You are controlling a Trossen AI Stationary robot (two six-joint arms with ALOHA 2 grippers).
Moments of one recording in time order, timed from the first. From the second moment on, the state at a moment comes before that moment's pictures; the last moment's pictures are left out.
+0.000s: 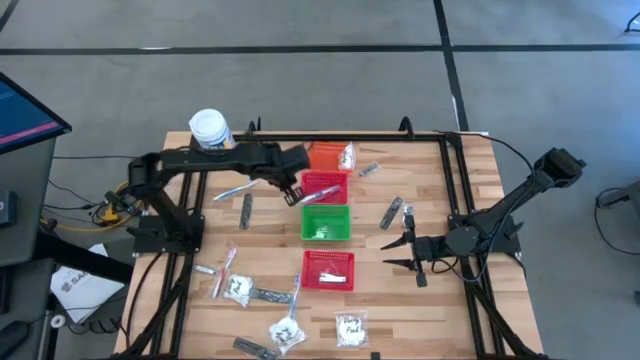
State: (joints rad) left arm 0.27 1.66 1.34 -0.90 -0.26 -0.25; right arm 0.61 0.95 0.27 0.47 0.50 0.00
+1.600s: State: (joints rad) left arm -0.22 1.21 0.63 -0.40 -0.49 -0.91; right arm 0.61 0.95 0.27 0.51 0.49 0.01
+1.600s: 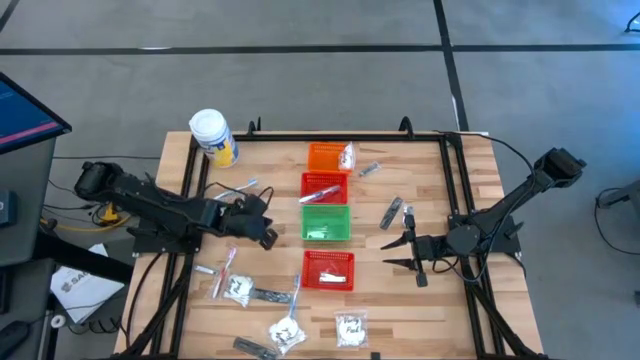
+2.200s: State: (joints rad) left arm -0.48 1.21 0.62 -0.15 -0.43 -0.84; right arm 0.61 0.95 0.27 0.51 0.49 0.03
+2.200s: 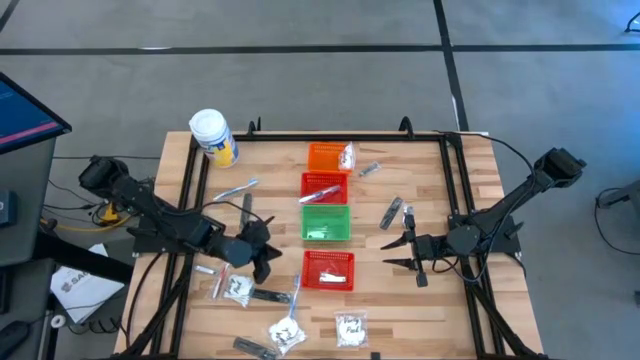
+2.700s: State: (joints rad) left arm -0.52 1.21 0.62 -0.16 -0.47 -0.91; right arm 0.61 0.97 0.27 0.52 0.47 0.06
